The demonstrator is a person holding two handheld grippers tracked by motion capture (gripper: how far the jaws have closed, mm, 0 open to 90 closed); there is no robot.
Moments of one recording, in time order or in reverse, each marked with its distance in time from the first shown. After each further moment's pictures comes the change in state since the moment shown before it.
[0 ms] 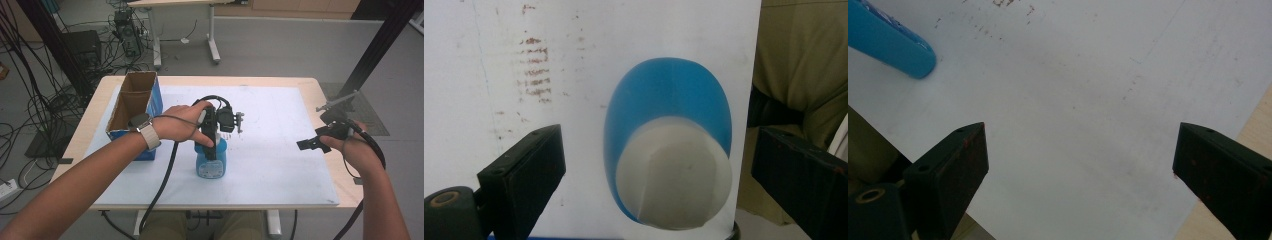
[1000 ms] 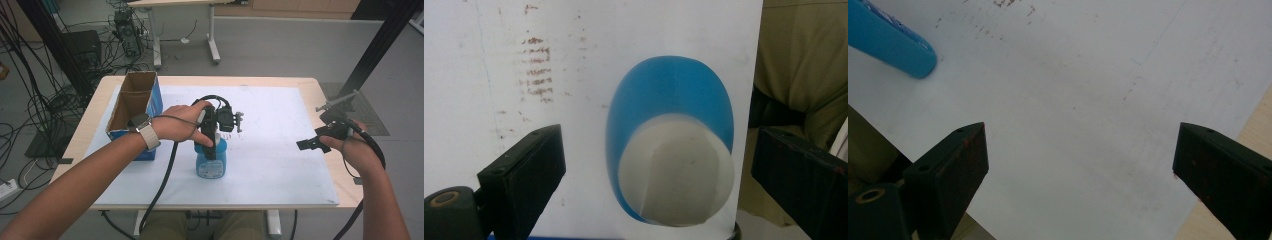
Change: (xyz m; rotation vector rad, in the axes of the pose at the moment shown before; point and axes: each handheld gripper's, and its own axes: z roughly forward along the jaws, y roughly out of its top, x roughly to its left) left arm -0.001 -0.002 0.000 -0.004 0.006 -0.005; right arm 0.001 0.001 -0.001 0.002 -0.002 -0.005
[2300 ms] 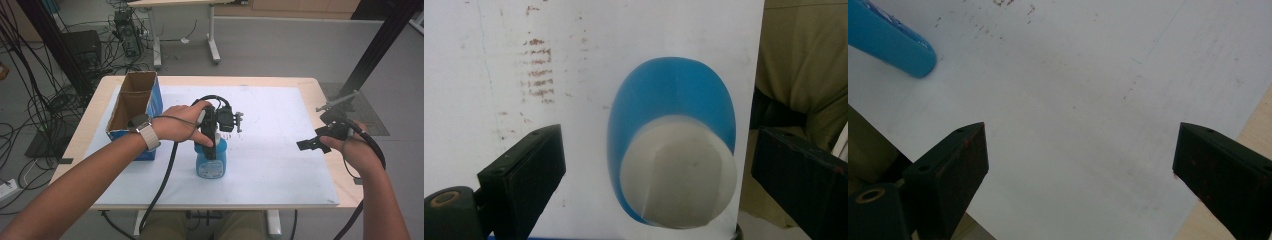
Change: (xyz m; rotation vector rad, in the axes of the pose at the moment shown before) left arm 0.000 -0.001 0.001 -0.007 0.002 -0.004; right arm 0.000 -0.002 0.001 -0.003 0.001 0.001
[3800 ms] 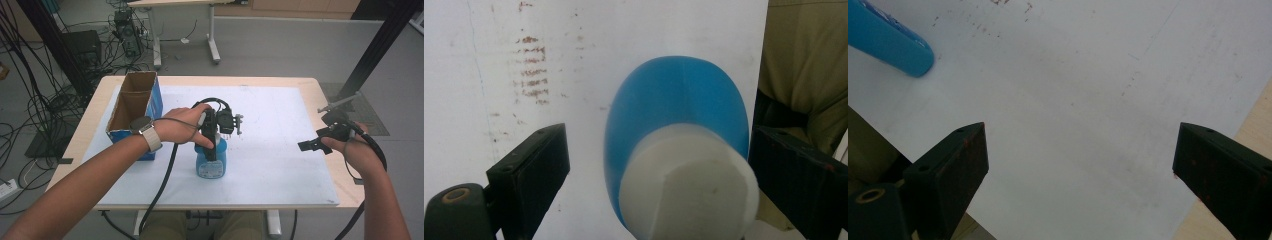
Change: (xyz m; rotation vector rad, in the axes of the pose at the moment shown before) left arm 0.003 0.000 0.011 0.004 -0.011 -0.001; right arm -0.003 -0.006 0.000 -0.004 0.001 0.010
